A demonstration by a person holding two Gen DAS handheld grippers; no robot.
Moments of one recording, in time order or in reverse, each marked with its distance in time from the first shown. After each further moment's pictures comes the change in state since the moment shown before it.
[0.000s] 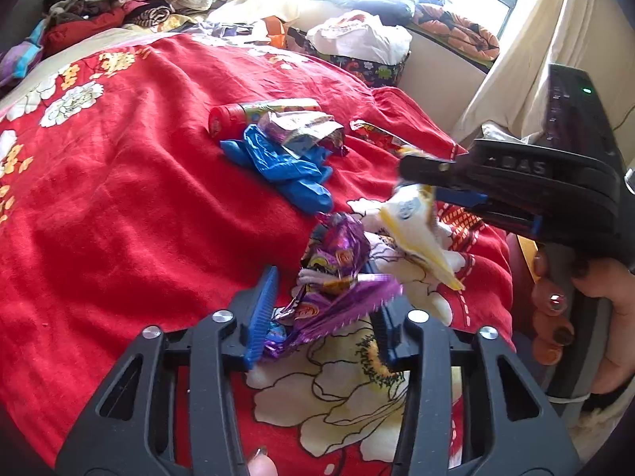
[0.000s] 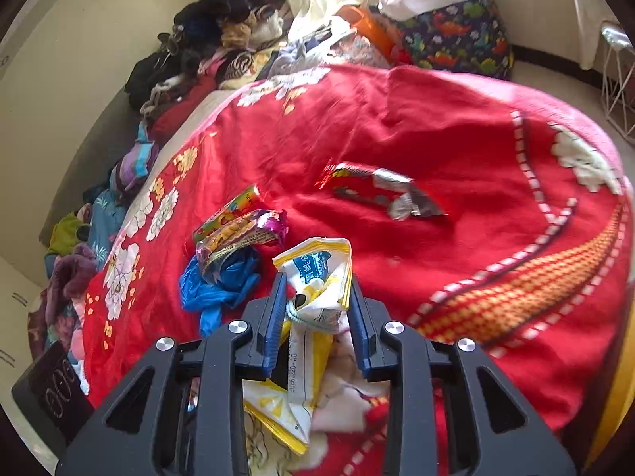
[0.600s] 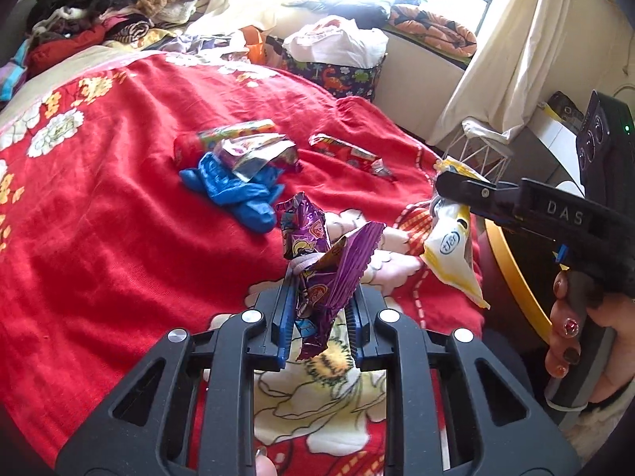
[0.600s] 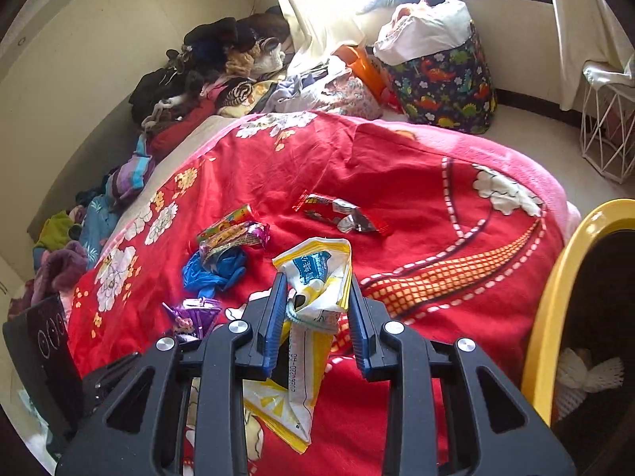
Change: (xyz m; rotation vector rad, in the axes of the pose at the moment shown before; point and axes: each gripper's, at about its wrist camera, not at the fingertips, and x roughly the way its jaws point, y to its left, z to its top) left arm -0.015 -0.029 0.007 0.065 -0.026 -0.038; right arm -0.069 -0.011 -0.018 -0.073 -0.120 -0.061
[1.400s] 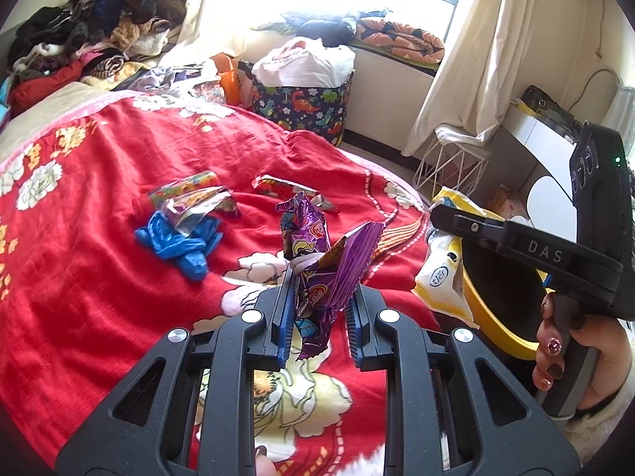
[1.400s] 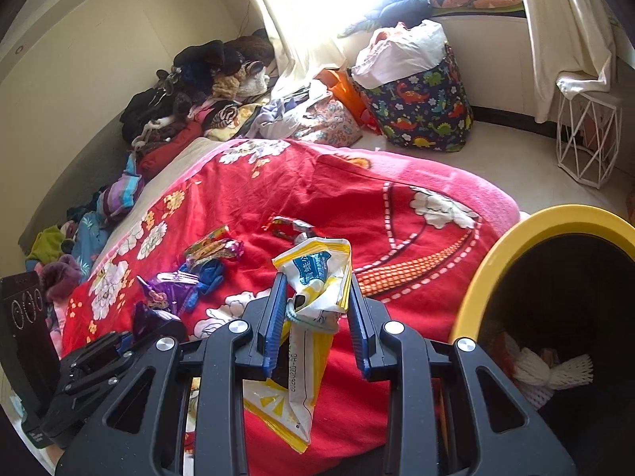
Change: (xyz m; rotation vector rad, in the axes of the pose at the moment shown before) left arm -0.017 -0.048 0.019 0.086 -0.066 -0.043; right arm -0.052 -0.028 -0.004 0.018 -0.077 -0.058
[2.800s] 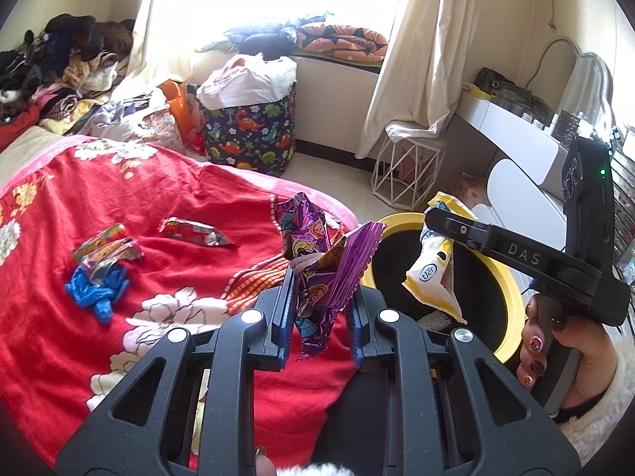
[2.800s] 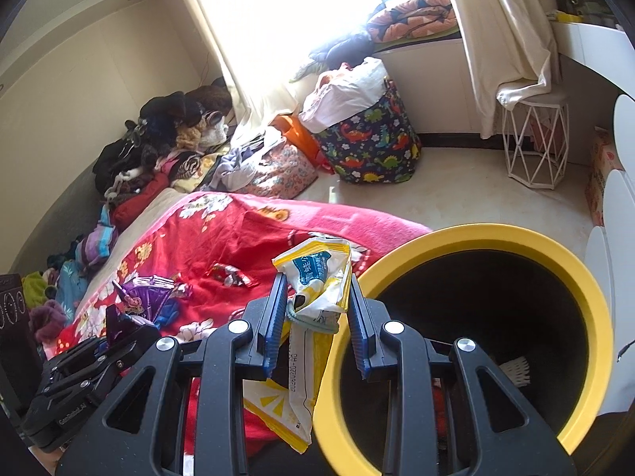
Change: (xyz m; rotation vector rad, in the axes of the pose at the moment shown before) left arm 0.004 -0.092 0.017 0.136 -0.032 -0.099; right arm -0.079 -0.074 -0.006 0.095 -0.166 -0.107
